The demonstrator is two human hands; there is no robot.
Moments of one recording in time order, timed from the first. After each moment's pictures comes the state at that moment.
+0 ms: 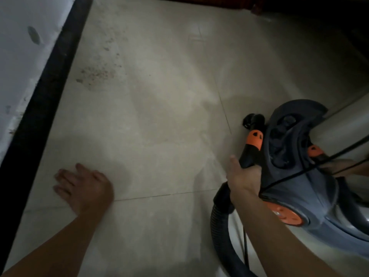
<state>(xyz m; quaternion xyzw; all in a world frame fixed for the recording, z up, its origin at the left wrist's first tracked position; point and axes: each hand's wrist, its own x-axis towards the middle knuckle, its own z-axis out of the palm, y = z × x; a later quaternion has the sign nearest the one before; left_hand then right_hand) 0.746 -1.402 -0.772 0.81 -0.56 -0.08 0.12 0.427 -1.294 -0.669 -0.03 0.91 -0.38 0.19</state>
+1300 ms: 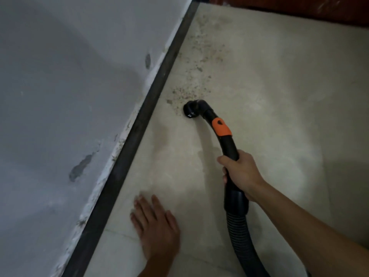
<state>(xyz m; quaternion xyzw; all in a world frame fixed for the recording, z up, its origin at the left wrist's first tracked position) 0.746 -1.406 -0.768 0.82 -0.57 -0.08 0.06 0.545 -1.541 -0.651 -0.37 0.69 -0.32 0.53</state>
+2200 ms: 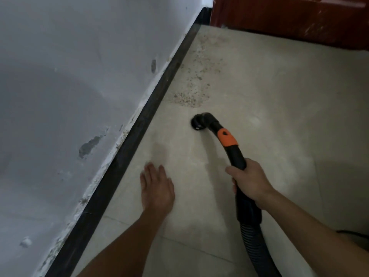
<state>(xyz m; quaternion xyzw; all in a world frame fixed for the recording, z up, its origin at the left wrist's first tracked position) 0.753 -1.472 -0.751 0.76 -0.64 -0.10 -0.01 0.516 -1.492 -0.648 -0.42 0.72 -0.29 0.47</state>
